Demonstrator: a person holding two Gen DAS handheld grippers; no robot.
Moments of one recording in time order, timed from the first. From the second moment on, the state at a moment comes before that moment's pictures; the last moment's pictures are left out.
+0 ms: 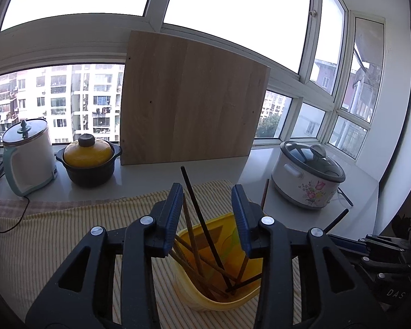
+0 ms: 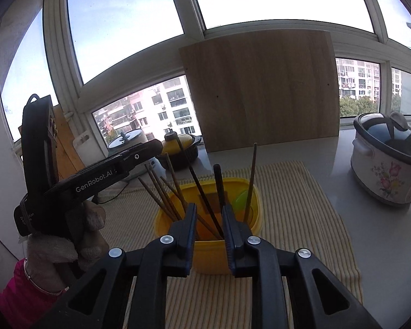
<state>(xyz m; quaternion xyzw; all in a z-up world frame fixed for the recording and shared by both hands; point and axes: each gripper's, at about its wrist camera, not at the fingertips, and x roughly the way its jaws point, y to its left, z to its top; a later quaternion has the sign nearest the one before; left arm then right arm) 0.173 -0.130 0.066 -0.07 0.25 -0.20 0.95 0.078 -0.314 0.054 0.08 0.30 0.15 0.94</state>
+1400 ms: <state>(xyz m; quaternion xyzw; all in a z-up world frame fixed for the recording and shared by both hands) 0.013 -0.073 0.053 0.00 0.23 -0.10 0.97 0.015 -0.283 0.060 0.04 0.24 0.02 0.97</state>
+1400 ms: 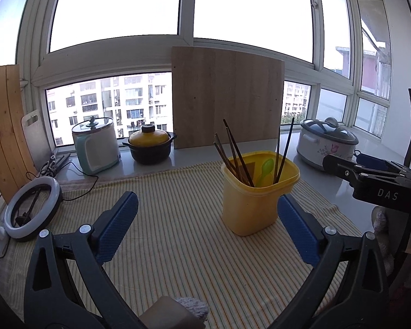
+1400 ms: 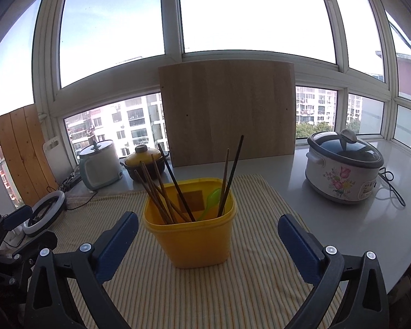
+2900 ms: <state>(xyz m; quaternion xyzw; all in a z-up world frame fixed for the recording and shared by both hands) 0.006 -0.065 0.046 0.01 0.23 -0.08 0.97 0.015 -0.282 0.052 0.04 0.24 0.01 0.97</state>
